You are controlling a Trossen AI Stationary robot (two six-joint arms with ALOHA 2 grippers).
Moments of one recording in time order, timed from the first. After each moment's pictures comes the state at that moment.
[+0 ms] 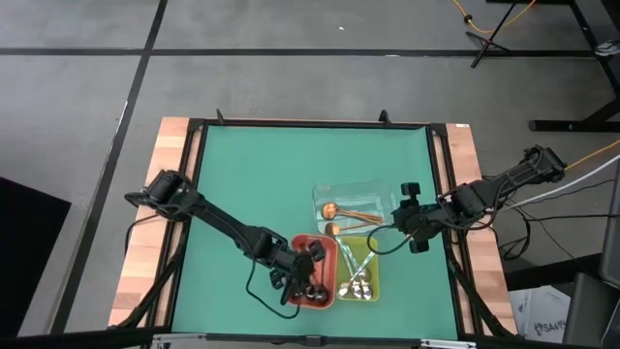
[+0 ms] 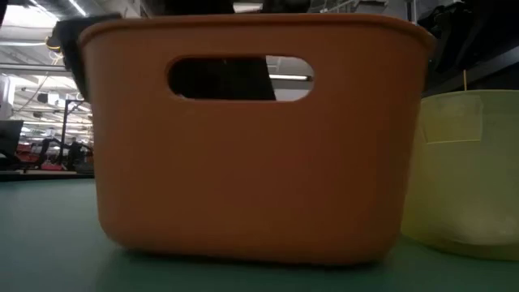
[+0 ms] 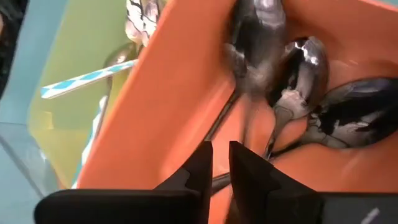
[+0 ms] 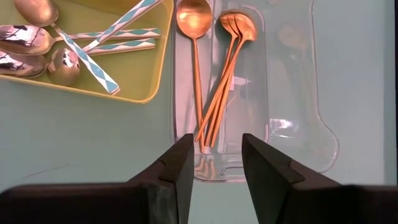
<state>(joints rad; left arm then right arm) -0.41 1.92 1.30 -0.30 -0.16 0.71 0.48 1.08 0.99 -1.06 0.35 0.20</state>
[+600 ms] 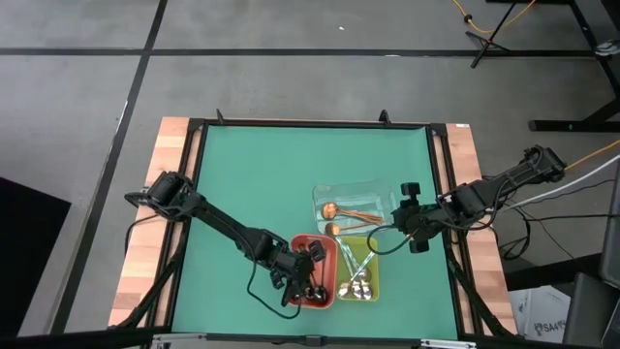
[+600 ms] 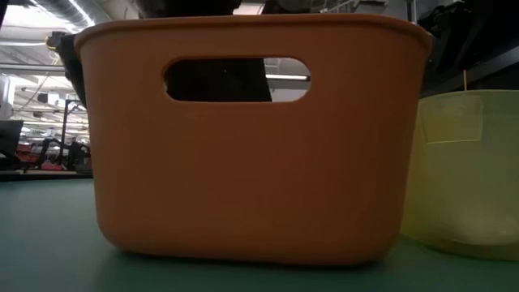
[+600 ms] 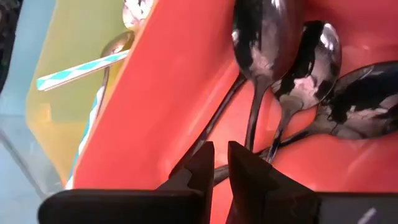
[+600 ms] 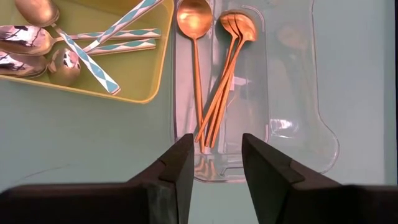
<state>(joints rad) -0.42 1.94 1.30 -0.29 -0.21 0.71 0.48 1.08 0.99 -1.06 0.35 0.20</state>
